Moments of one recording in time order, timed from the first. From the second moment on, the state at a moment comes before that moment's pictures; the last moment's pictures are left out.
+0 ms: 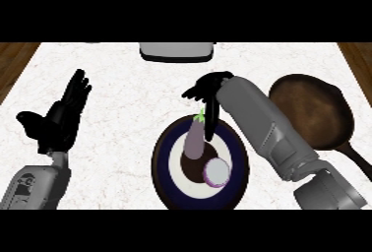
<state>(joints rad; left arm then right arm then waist) -0.24 0.26 -0.02 -1.46 0.10 0.14 0.06 -1.23 -0.03 0.30 -0.22 0.22 0.80 0.28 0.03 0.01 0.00</state>
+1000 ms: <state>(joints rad) -0.27 0.24 0.01 -1.44 0.08 0.11 0.07 -1.12 0.00 0.43 -0.28 0.28 0.85 0.26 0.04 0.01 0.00</state>
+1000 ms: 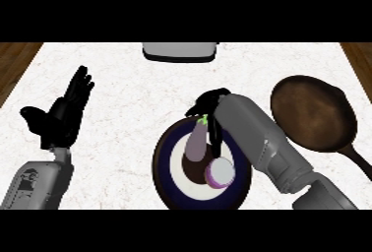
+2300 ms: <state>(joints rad) -0.27 0.22 0.03 -1.43 0.04 0.11 0.08 -1.09 -0.02 0.51 -0.31 0.24 0.45 0.38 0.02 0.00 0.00</state>
